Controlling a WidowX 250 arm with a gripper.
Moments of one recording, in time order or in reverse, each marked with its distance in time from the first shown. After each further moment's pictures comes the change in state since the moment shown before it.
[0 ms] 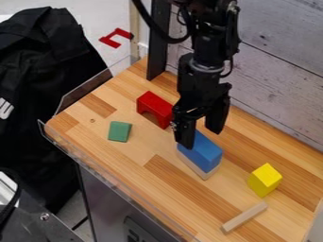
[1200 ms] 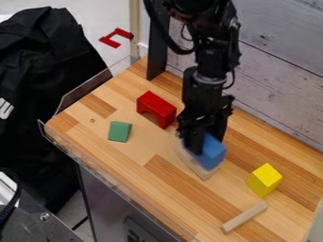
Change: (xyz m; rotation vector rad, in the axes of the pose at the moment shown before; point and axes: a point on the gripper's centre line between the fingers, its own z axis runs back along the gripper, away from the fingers) arm -0.001 -0.009 -0.011 0.003 0.036 -0.024
